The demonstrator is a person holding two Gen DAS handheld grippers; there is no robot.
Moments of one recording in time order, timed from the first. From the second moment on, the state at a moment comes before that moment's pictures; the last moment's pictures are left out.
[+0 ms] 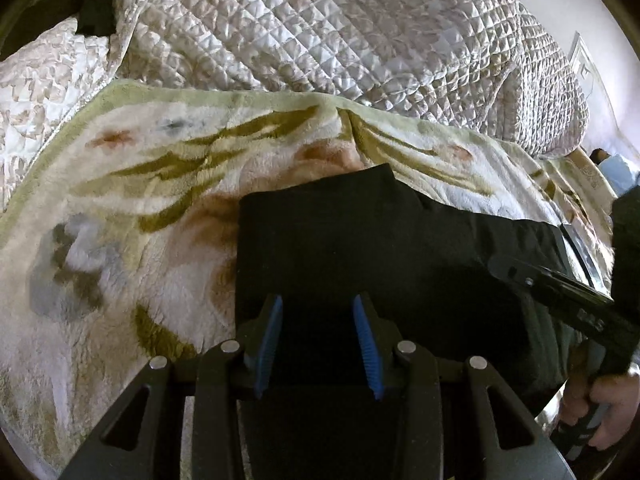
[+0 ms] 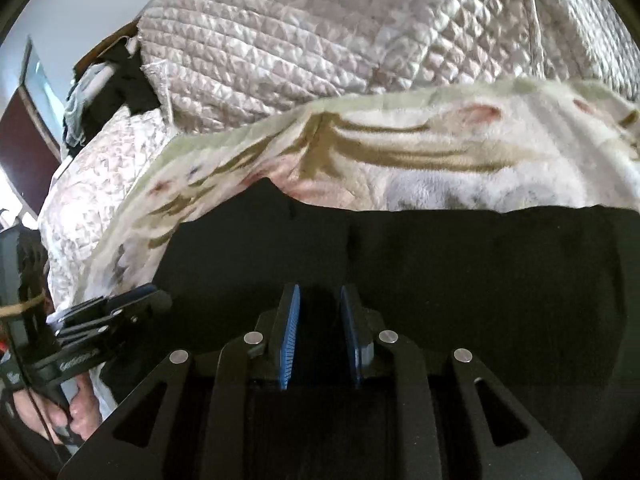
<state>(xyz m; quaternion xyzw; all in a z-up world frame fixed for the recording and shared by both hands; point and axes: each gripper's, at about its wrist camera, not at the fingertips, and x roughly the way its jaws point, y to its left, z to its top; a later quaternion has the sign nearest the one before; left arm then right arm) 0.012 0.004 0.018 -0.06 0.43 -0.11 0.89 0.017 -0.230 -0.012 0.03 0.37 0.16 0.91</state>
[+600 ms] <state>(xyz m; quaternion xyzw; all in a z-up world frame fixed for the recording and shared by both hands) -0.010 -0.003 0.016 -0.03 0.42 -0.11 0.90 -0.054 -0.205 -0.045 -0.08 0.33 0.15 0.93</state>
